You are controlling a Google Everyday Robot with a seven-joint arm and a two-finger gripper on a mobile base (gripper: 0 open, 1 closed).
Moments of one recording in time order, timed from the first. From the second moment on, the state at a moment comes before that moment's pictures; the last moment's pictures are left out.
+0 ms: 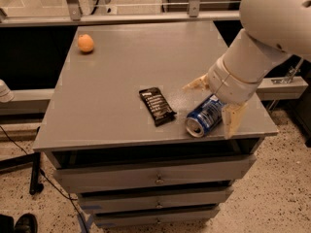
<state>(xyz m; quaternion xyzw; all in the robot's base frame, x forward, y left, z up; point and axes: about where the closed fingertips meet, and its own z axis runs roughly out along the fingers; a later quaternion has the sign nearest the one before) 0.478 -0.137 0.855 -0.90 0.42 -0.03 0.14</state>
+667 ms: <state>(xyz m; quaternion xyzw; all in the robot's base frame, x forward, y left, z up) 0.475 -0.129 0.852 -0.89 0.43 -0.01 0.14</state>
